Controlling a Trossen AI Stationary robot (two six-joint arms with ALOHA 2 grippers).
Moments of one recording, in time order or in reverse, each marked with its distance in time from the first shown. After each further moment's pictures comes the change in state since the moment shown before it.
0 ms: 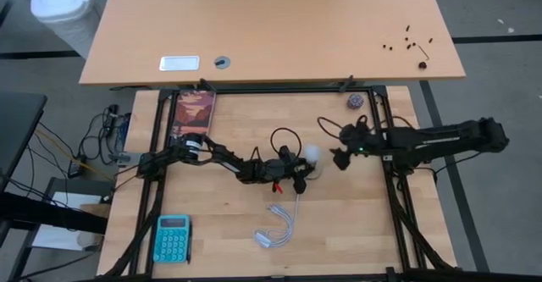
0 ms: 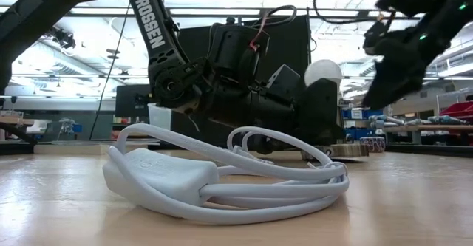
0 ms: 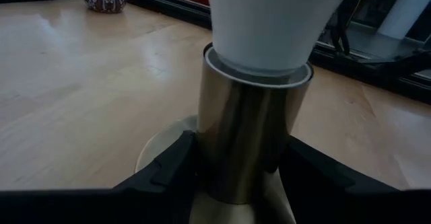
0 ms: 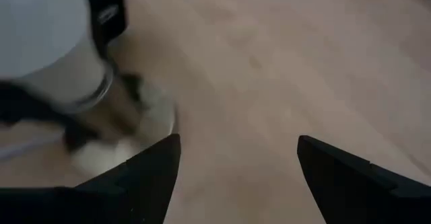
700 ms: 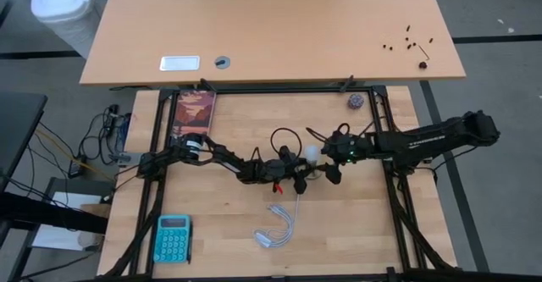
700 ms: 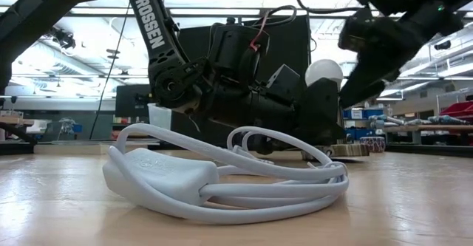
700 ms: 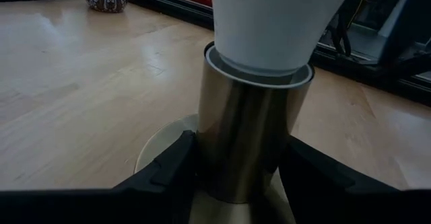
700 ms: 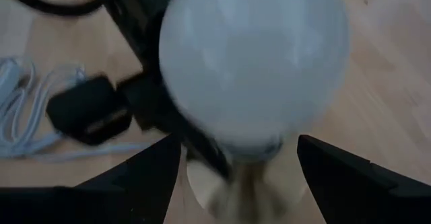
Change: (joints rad) left arm -0.001 0.001 0.002 0.003 -0.005 -0.007; right arm 0.052 0.205 0.010 0.375 -0.273 -0.205
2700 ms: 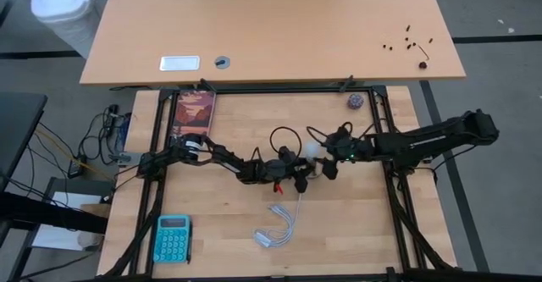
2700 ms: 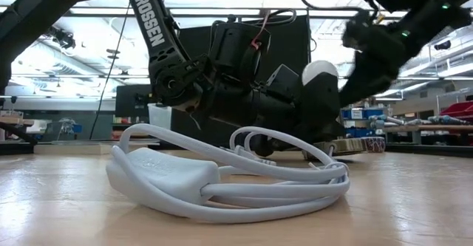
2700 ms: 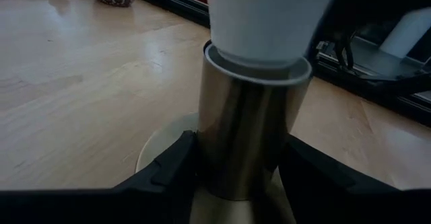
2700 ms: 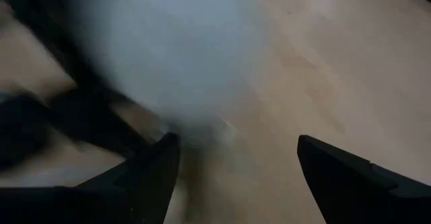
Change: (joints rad) left arm -0.007 0.000 0.000 -0.020 -0.021 -0.087; right arm 0.030 -0.002 0.011 -0.039 0.234 0.073
